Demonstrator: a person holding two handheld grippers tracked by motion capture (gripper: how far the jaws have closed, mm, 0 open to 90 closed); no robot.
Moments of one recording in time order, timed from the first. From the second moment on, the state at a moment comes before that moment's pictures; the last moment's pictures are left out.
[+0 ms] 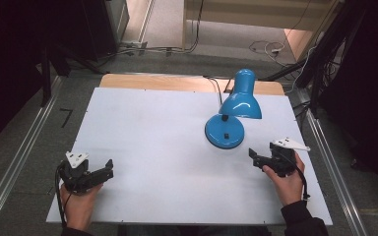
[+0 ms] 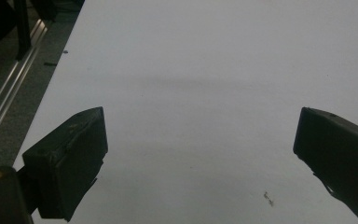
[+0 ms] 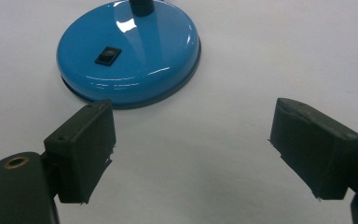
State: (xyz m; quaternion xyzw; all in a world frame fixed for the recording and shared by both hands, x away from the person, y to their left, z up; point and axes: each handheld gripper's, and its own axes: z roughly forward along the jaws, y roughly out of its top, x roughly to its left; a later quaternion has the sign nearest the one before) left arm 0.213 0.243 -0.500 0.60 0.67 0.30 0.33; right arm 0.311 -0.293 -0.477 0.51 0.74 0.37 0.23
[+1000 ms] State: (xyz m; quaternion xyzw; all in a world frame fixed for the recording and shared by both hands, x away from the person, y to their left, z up) left arm 0.213 0.244 -0.500 0.60 0.67 0.30 0.33; right arm 0.324 -0.270 -0.477 0.50 0.75 0.38 0.23
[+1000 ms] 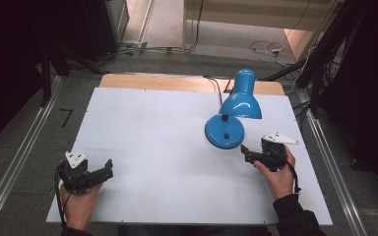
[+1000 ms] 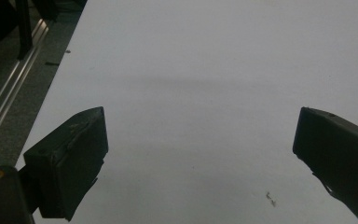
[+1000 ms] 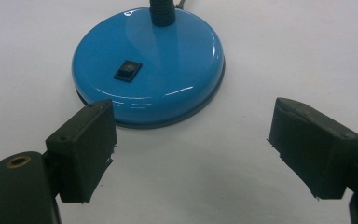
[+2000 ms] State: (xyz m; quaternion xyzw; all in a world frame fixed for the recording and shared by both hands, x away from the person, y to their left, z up) left arm 0.213 0.244 -0.500 0.60 0.67 0.30 0.33; right arm 0.337 -0.252 -0.478 0.49 0.75 0.37 0.23
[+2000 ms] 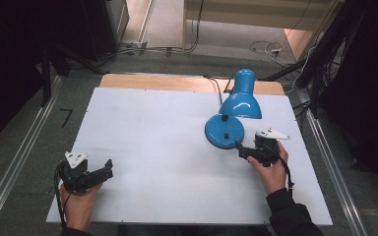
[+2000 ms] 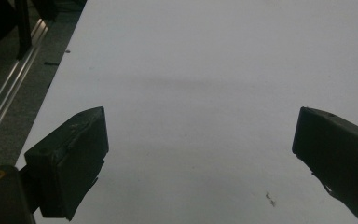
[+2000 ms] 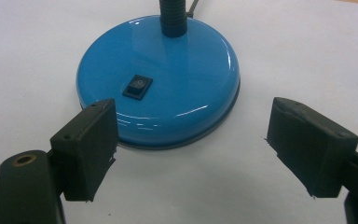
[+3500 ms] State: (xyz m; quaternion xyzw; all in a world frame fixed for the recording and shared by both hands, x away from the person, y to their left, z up) left arm 0.213 0.246 -0.501 0.60 0.67 0.30 0.33; right arm 0.365 -0.210 -0.487 0.47 0.76 0.40 0.21
